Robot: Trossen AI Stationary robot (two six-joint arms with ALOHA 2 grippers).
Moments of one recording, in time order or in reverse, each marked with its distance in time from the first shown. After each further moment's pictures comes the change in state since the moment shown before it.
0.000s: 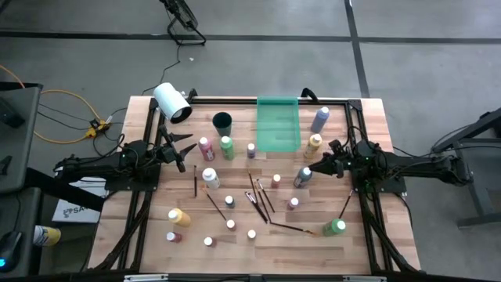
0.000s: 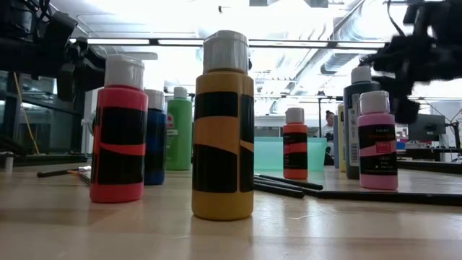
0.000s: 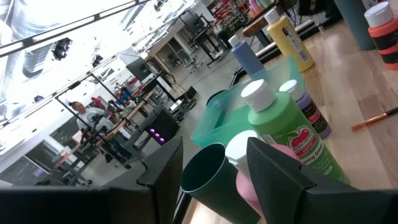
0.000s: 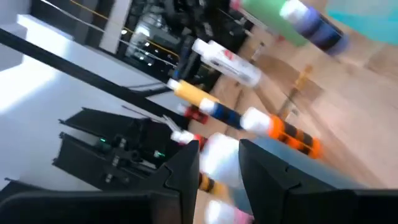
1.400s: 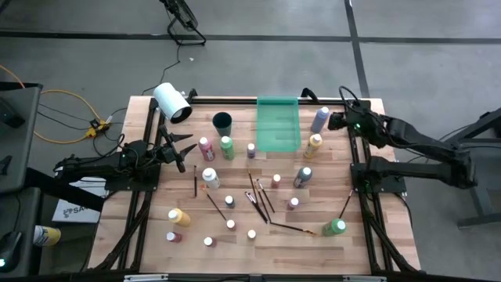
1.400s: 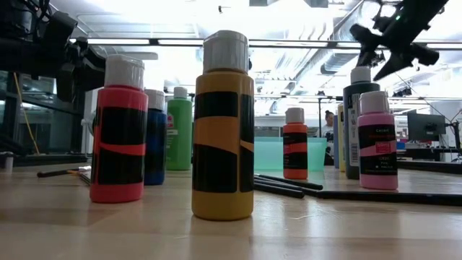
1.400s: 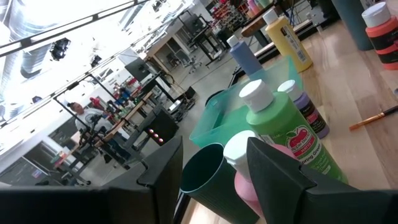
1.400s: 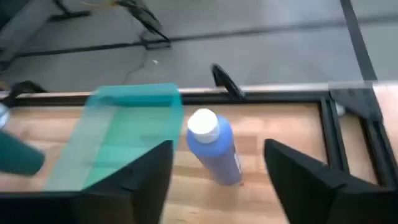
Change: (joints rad) left arm 0.000 0.000 0.002 -0.007 0.000 0.000; right arm -0.283 0.417 0.742 -1.063 0.906 -0.145
